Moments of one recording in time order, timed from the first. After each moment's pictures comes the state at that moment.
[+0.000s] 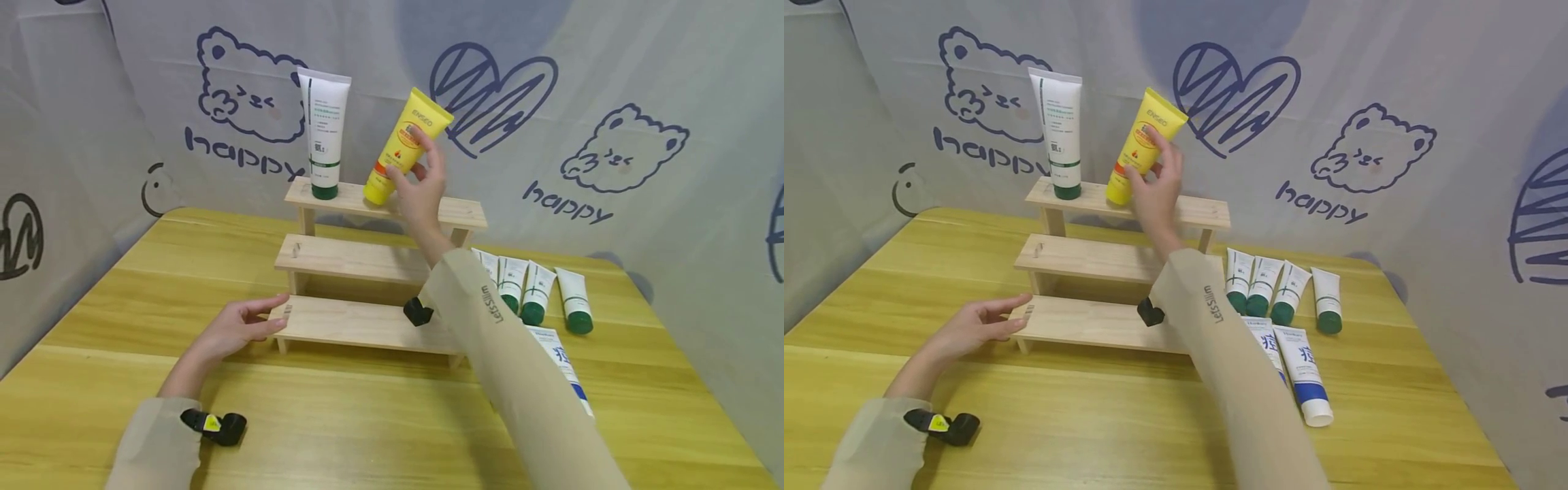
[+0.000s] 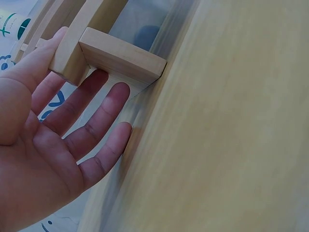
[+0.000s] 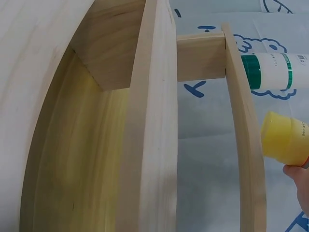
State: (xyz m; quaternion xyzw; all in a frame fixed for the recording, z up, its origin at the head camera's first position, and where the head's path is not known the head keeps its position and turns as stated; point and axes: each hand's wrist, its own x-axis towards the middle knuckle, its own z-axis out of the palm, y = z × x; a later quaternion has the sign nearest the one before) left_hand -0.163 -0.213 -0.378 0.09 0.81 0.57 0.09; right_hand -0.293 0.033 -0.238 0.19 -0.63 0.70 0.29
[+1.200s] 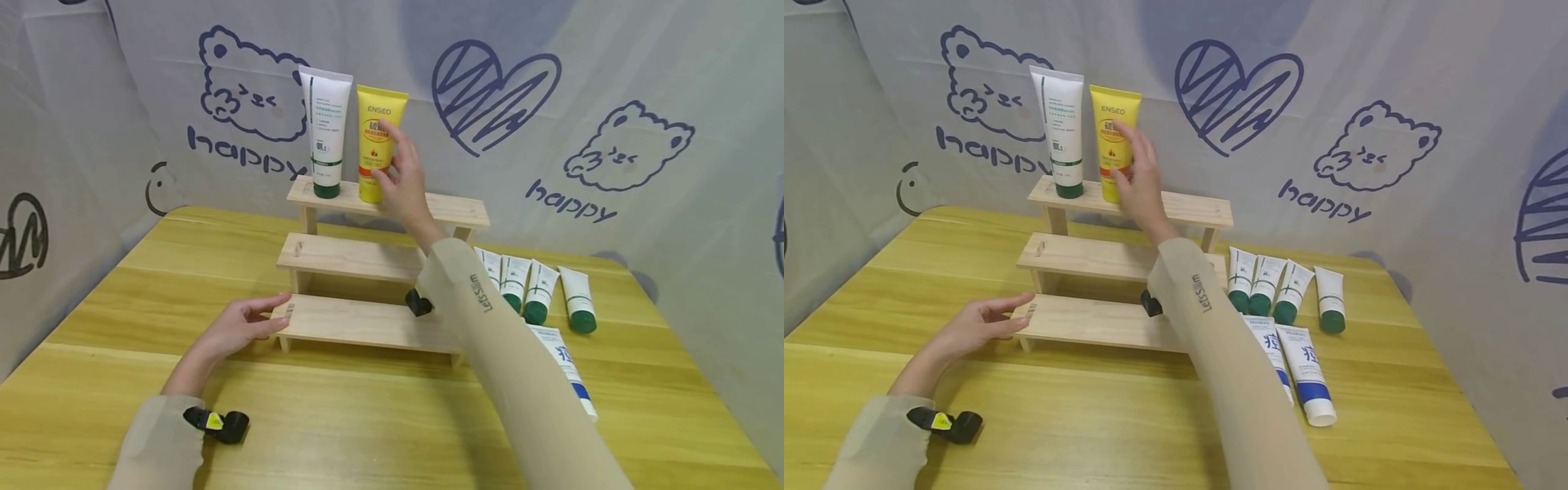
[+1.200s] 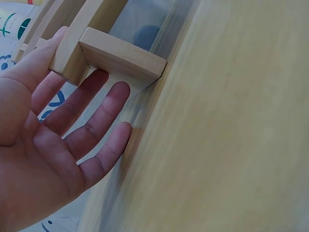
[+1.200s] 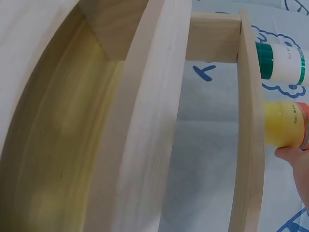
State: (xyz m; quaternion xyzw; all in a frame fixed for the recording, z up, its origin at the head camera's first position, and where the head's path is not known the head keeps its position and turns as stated) left_hand -0.161 -0.215 -0.376 0.10 0.81 0.57 0.09; right_hand -0.301 0.025 -0.237 0.29 -0.73 0.58 0.21
